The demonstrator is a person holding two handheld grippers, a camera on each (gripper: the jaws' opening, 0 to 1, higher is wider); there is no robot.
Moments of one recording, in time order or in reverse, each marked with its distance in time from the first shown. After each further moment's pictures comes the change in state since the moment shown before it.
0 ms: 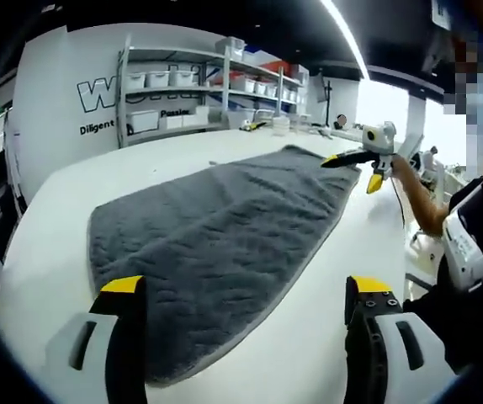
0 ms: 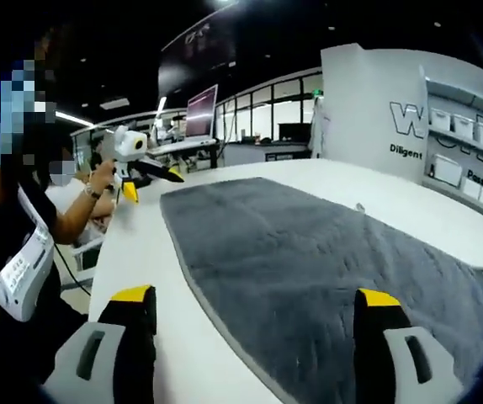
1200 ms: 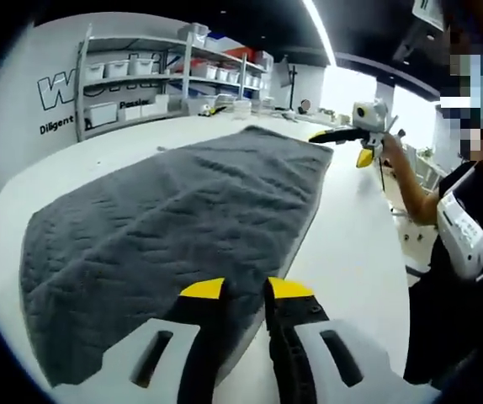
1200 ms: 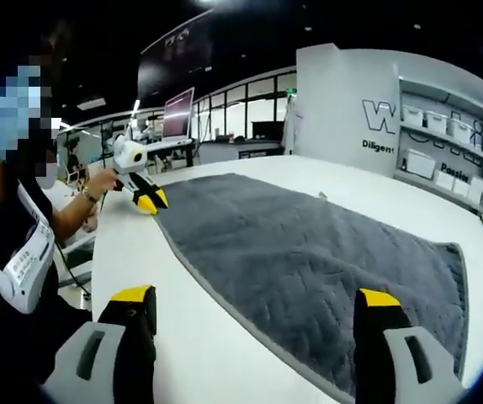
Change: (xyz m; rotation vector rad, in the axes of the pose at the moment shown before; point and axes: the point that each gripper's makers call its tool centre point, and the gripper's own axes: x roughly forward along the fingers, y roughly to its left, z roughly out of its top) left arm 0.060 -0.040 -0.015 0.053 0.079 -0.190; right arm -0.050 -0.018 -0.016 0.032 -0.003 -0.129
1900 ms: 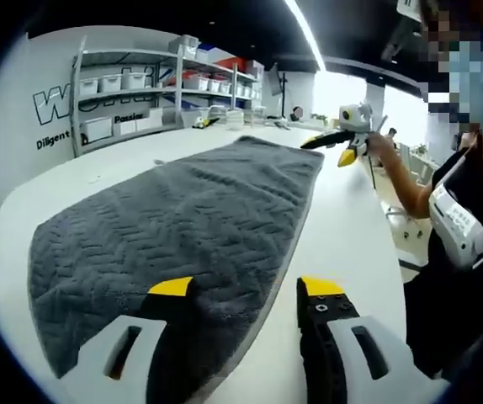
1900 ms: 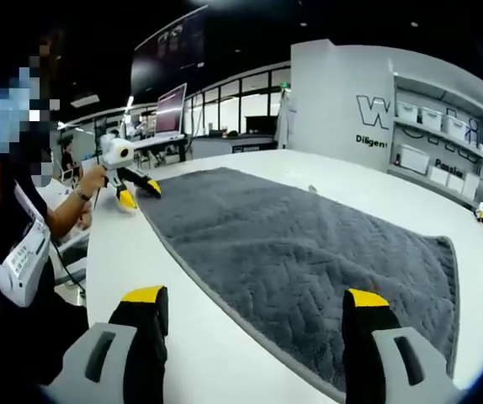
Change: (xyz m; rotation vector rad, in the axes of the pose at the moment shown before) left arm -0.018 0.001 0.006 0.048 -0.075 0.016; right arm -0.009 -0.019 -0.009 0.025 0.038 -0.032
